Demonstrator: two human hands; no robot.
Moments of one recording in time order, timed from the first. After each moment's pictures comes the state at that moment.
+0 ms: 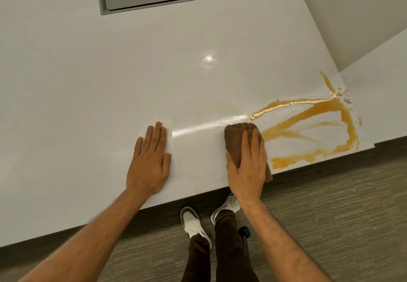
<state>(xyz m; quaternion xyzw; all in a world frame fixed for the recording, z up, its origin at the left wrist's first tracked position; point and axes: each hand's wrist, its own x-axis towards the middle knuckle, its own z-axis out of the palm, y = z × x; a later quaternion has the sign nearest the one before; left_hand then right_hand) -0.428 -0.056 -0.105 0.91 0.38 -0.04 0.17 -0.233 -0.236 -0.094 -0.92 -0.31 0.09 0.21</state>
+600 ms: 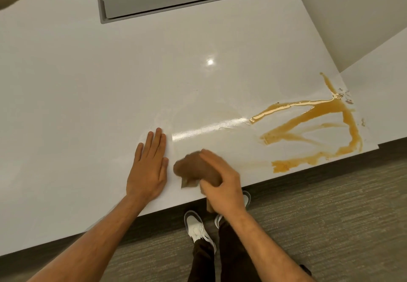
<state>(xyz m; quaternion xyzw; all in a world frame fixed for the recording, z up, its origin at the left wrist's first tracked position) -0.433 -0.054 -0.105 0.91 0.36 -0.03 0.19 -0.275 -0.222 -0.061 -0.74 -0.30 0.33 0.51</state>
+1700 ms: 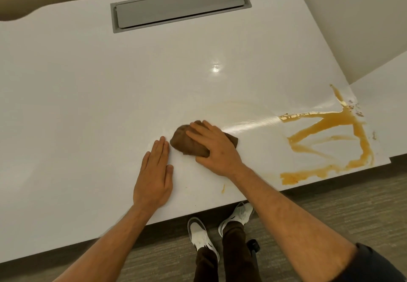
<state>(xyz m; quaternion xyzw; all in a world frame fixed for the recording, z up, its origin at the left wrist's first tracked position) -0.430 -0.055 -0.102 0.88 0.41 0.02 0.25 -0.204 -0.125 -0.098 -0.70 -0.61 0.24 0.29</state>
